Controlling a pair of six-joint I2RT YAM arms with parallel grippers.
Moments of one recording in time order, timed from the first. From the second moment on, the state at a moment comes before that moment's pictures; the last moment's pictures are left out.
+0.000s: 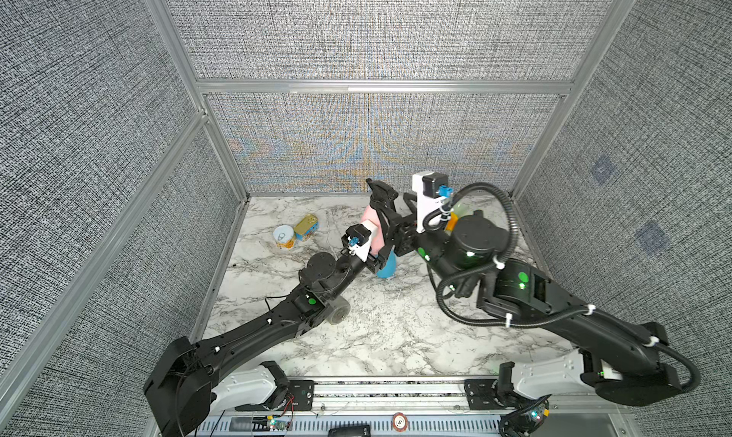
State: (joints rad) left arm -0.86 1.17 0.73 0.66 -0.02 0.13; right arm 1.20 1.28 1.63 -0.32 0.62 0.15
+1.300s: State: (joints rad) left arm -0.85 1.19 0.77 0.66 0.46 -0.01; right arm 0.79 1.14 1.27 -0.27 -0.40 0.03
